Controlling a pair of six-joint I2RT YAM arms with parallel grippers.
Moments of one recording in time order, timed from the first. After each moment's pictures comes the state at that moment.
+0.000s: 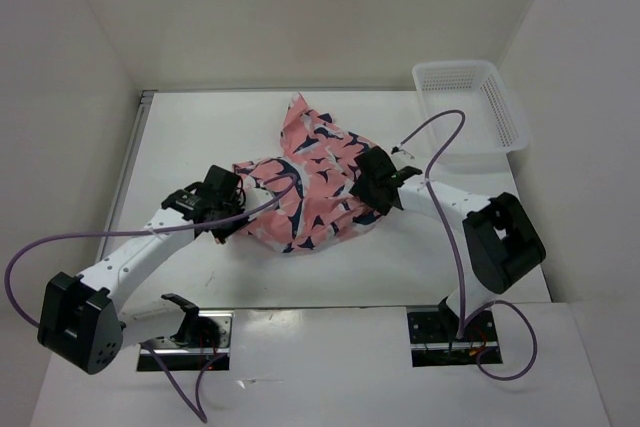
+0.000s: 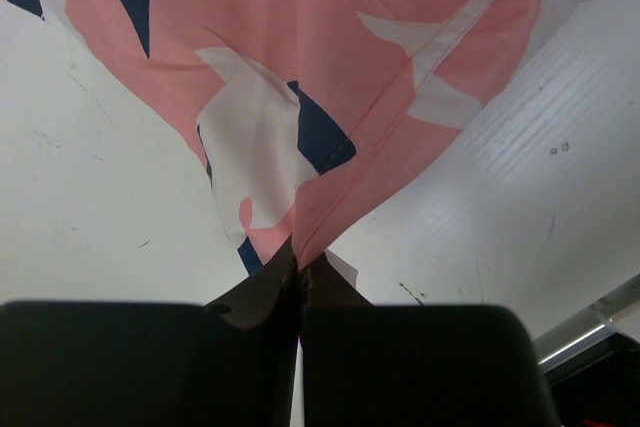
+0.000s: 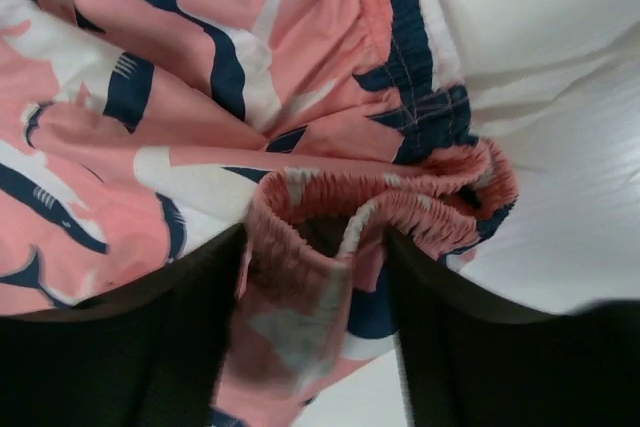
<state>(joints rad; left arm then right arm) -0.41 1.16 0.81 -0.75 0.03 0.59 0.57 1.58 0.97 -0.41 0.33 1.08</state>
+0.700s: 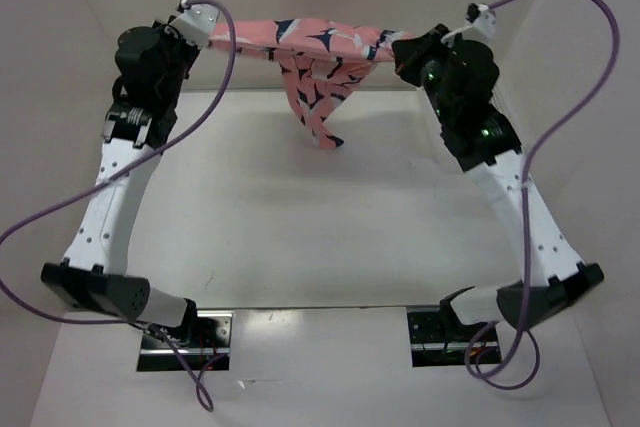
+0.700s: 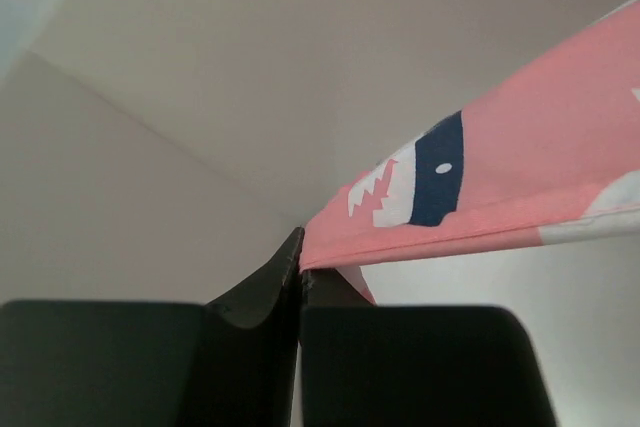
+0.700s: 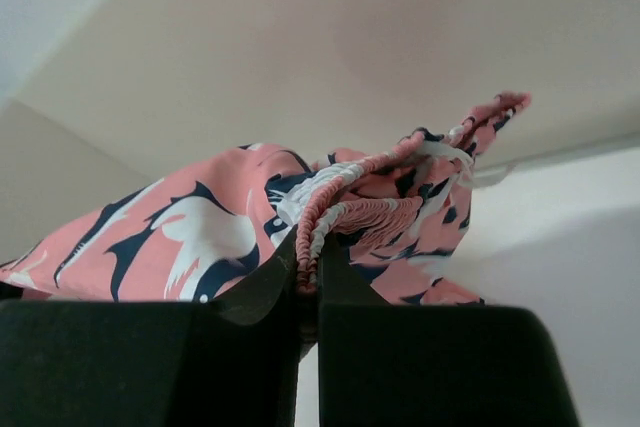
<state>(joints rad) -0.14 1.49 1.75 -0.33 -0.23 0.63 0.39 1.43 1.73 -0.30 0.23 0.63</state>
